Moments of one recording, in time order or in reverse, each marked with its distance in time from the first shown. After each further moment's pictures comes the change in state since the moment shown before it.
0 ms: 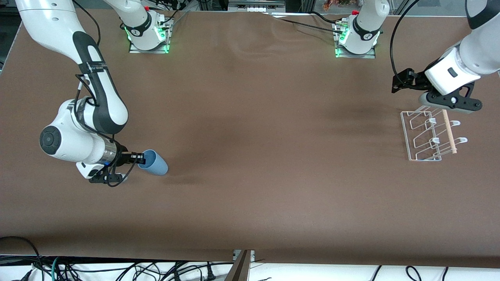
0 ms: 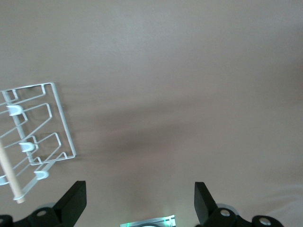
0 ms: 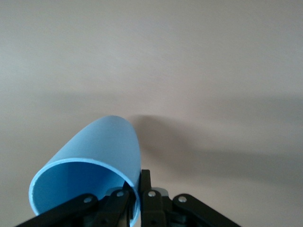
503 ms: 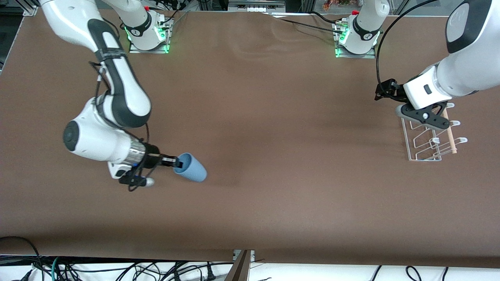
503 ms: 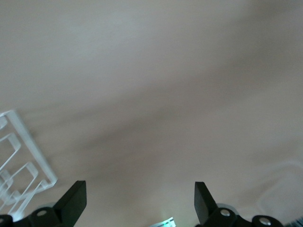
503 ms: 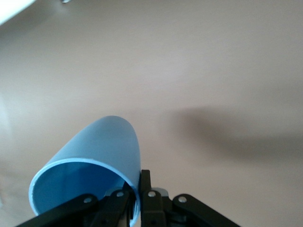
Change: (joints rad) left arm -0.027 0.114 -0.019 0.070 -0.106 0.014 0.180; right arm 0.195 0.040 0.009 0.172 0.218 0.000 0.306
